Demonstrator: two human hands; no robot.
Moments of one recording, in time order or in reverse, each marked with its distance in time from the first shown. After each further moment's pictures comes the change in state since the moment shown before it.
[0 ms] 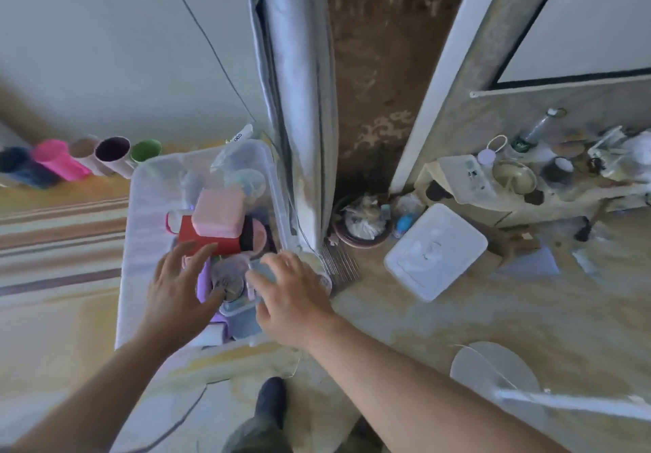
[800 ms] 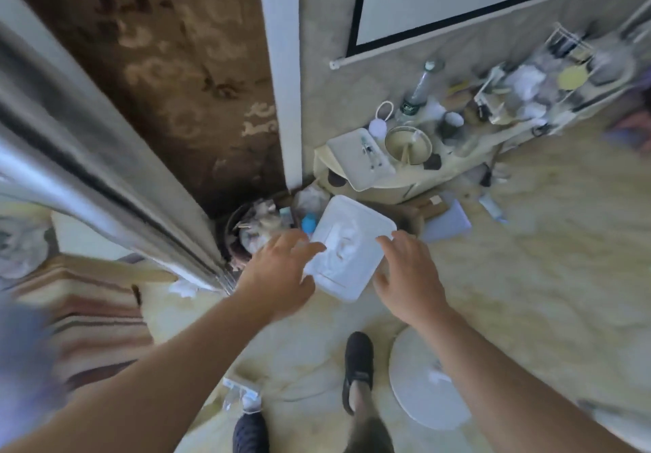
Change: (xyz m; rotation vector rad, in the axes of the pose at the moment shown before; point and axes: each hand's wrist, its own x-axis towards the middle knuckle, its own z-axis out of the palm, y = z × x) left_hand 0.233 0.400 0.262 0.042 -0.517 0.561; right_hand -0.165 0.473 -0.147 -0.211 -0.034 0.858
